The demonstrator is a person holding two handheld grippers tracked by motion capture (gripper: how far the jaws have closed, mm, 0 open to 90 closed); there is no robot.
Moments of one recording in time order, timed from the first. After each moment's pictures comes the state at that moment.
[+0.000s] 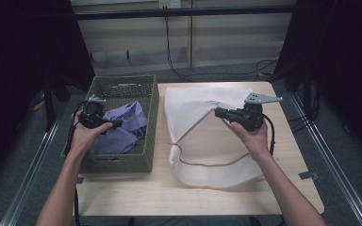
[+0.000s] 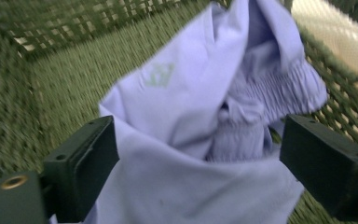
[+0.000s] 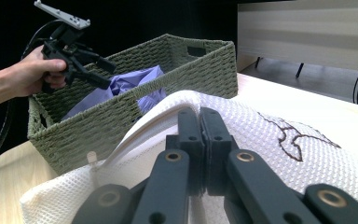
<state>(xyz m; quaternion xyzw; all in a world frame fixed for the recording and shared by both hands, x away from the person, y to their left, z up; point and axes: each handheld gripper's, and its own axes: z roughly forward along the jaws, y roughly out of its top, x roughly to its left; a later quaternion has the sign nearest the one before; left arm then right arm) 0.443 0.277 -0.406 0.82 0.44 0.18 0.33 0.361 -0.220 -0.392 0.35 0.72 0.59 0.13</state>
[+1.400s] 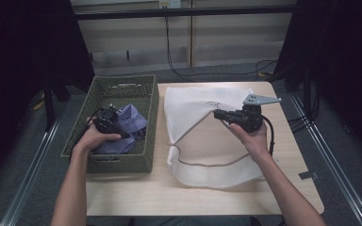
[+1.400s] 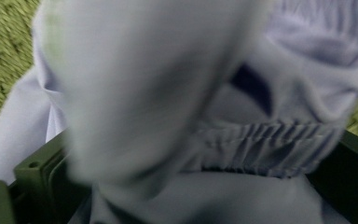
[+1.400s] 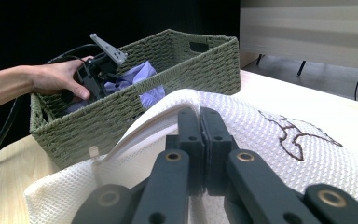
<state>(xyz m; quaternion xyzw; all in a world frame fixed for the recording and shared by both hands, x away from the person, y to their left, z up) 0.471 0.257 -0.473 0.88 0.44 0.10 0.17 0.358 -0.217 -0.394 0.34 0.72 0.59 0.13</state>
